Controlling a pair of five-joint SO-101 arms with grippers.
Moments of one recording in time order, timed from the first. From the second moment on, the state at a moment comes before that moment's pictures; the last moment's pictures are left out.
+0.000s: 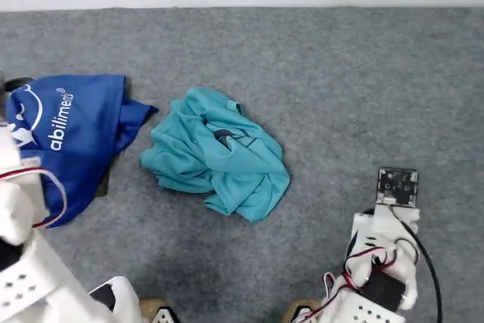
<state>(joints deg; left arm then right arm) -37.6 -46.1 7.2 99.4 -13.1 22.6 -102.8 88.6 65.6 18.7</state>
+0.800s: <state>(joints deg) -41.8 -57.1 20.4 99.4 -13.1 -19.7 -46.6 47.3 79.4 19.4</state>
